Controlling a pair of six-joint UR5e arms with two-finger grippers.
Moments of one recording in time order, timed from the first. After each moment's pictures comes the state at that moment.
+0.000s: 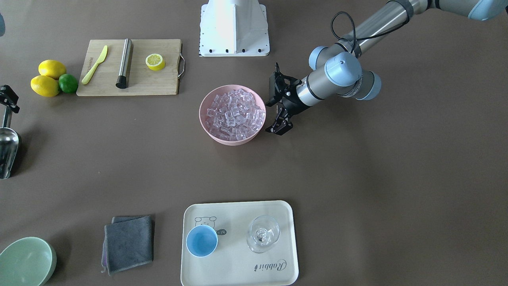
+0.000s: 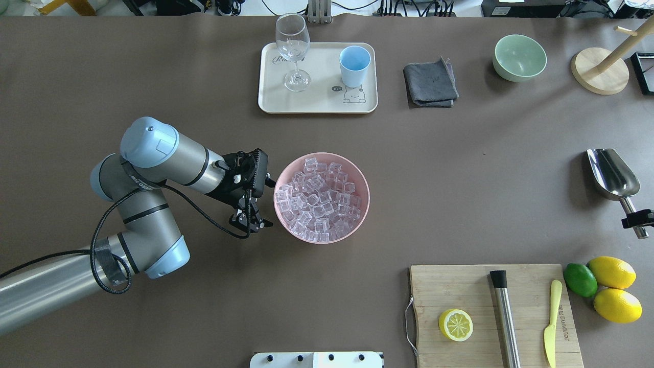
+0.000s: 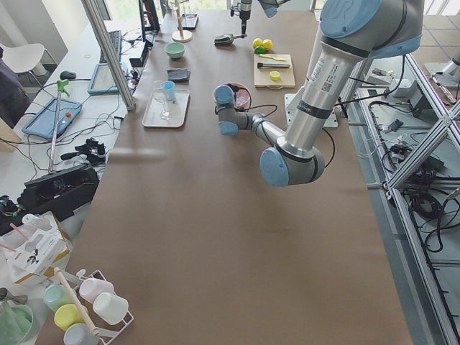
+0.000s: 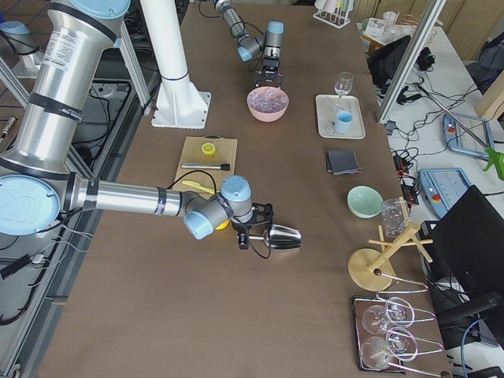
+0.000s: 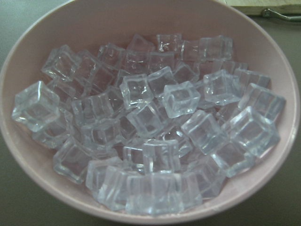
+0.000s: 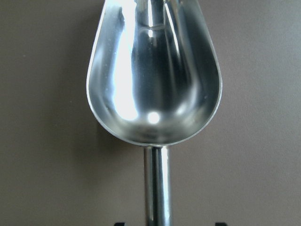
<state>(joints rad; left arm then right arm) -0.59 -2.10 -1.43 -2.49 -2.20 0.20 1.03 -1.91 1.70 -0.82 2.14 0.72</state>
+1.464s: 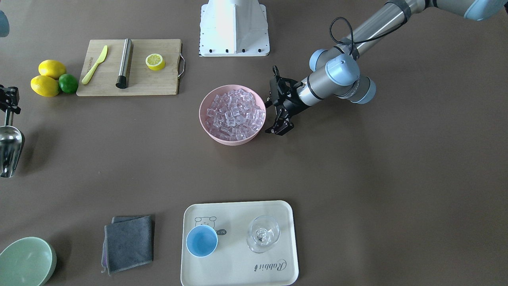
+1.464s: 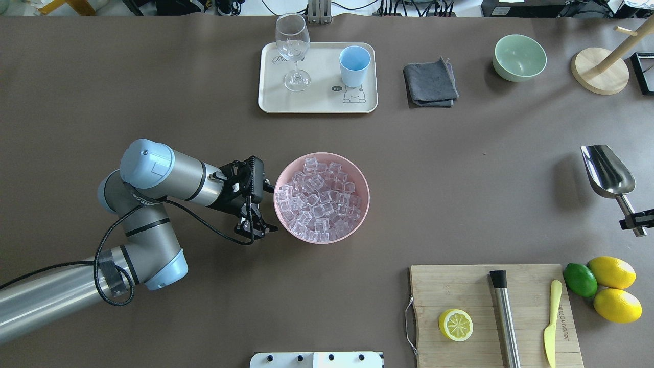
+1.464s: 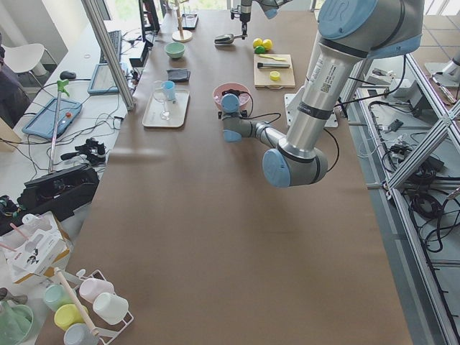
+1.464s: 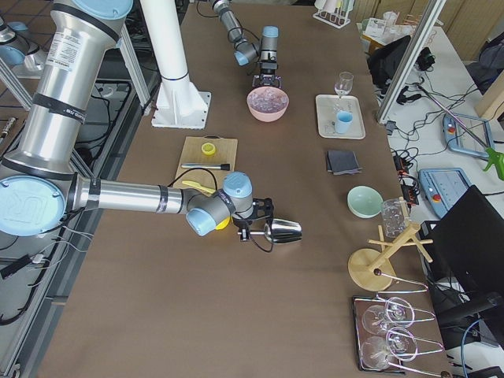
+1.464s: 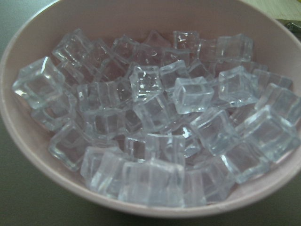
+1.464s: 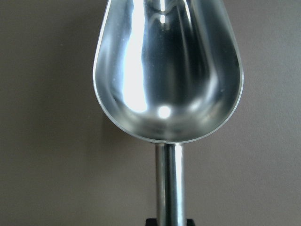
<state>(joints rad) -0.55 -2.08 -1.37 -2.66 -2.11 0.03 1.00 -1.90 1.71 -0.82 2.15 0.67</state>
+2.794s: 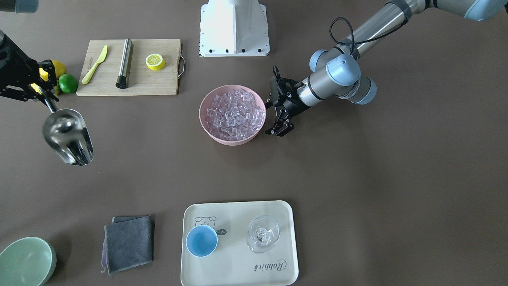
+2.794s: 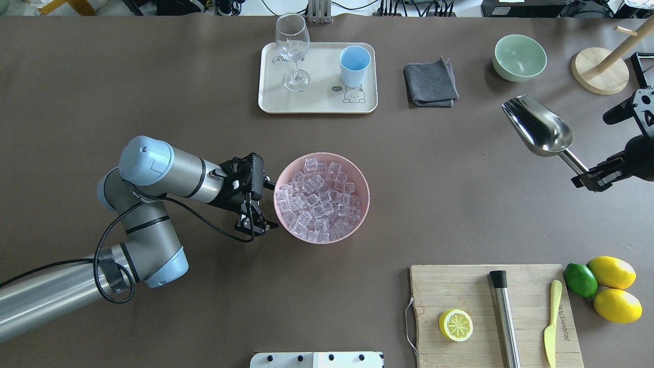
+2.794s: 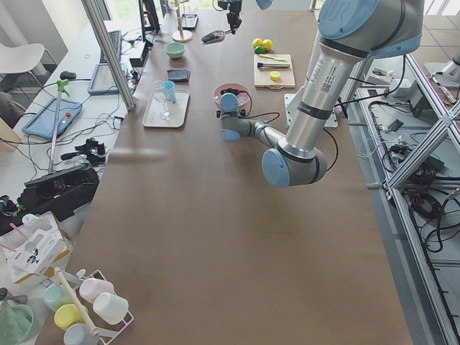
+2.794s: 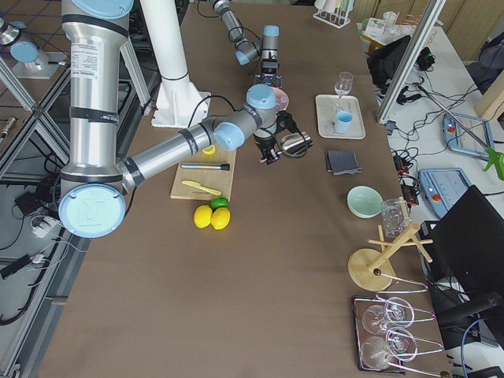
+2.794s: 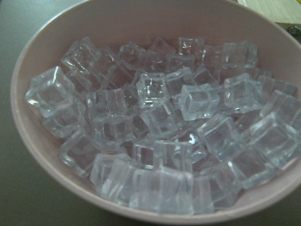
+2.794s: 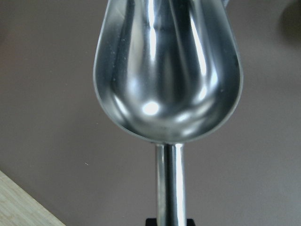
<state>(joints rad) -0.56 -2.09 -1.37 -2.66 -2.11 0.04 1.00 -1.64 2.10 -1.34 2.21 0.26</state>
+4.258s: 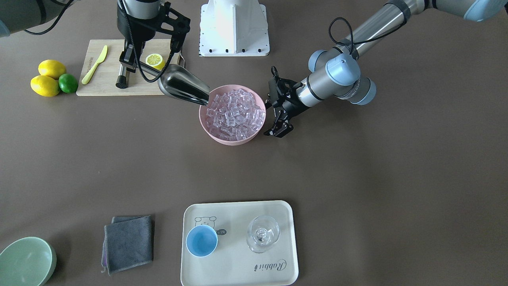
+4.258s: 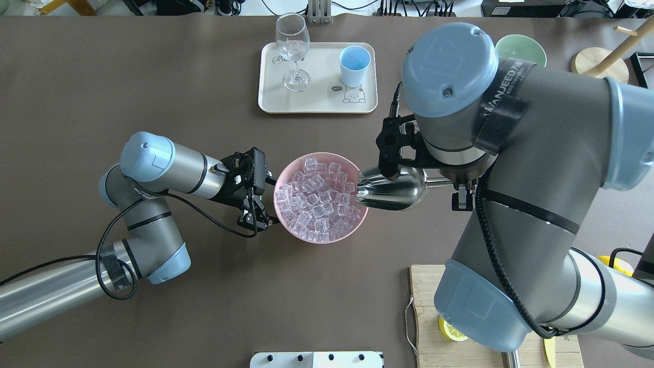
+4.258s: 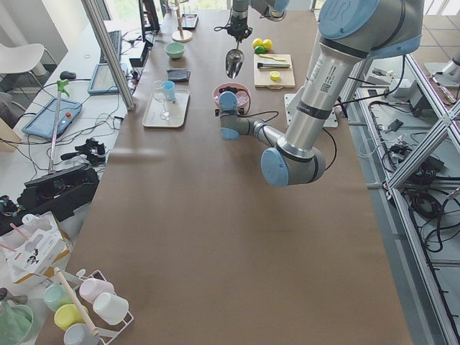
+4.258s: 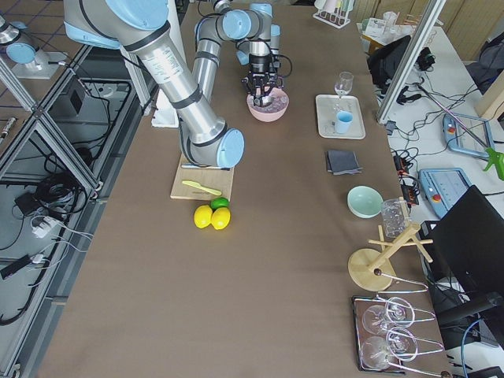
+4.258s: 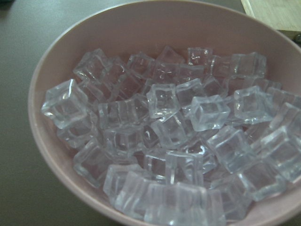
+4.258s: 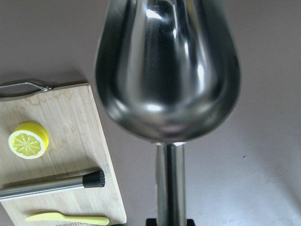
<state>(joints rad) -0.57 -2.10 -1.37 -2.66 -2.10 0.03 0.60 -0.81 2.12 -2.57 1.76 -0.40</state>
